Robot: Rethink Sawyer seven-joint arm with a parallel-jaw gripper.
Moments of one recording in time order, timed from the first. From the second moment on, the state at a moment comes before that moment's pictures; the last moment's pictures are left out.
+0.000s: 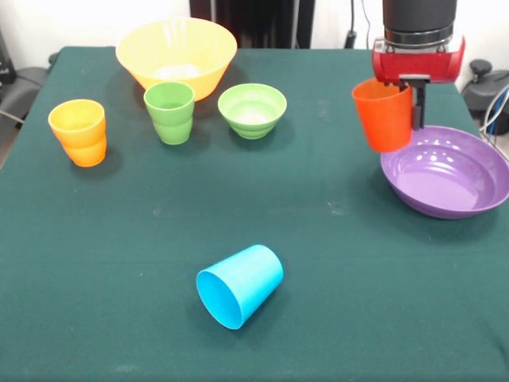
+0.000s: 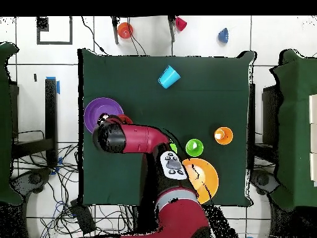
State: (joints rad) arm -0.15 -0.62 0.19 1.81 0.06 0.18 2.05
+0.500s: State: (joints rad) arm -0.16 -0.59 0.19 1.90 0.06 0.00 2.13
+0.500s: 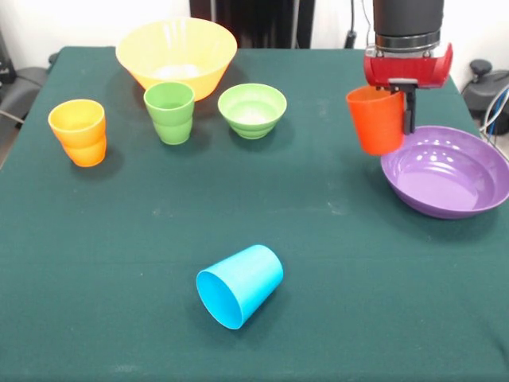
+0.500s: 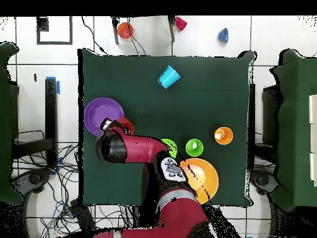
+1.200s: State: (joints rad) arm -0.02 -0.59 0.07 1.89 0.06 -0.01 2.14
